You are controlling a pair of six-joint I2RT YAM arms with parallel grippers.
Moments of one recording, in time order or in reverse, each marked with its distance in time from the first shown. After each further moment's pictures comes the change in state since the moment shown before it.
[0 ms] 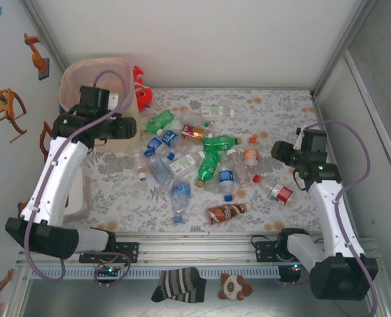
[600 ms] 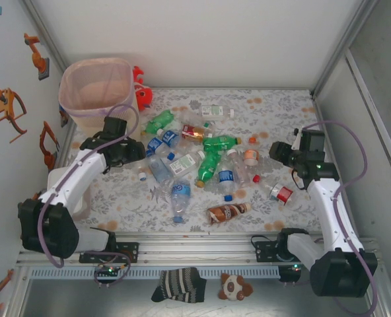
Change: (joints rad) left arm 0.000 0.037 -0.485 0.343 0.034 -0.266; right arm 0.000 0.022 -0.021 0.026 -0.027 0.000
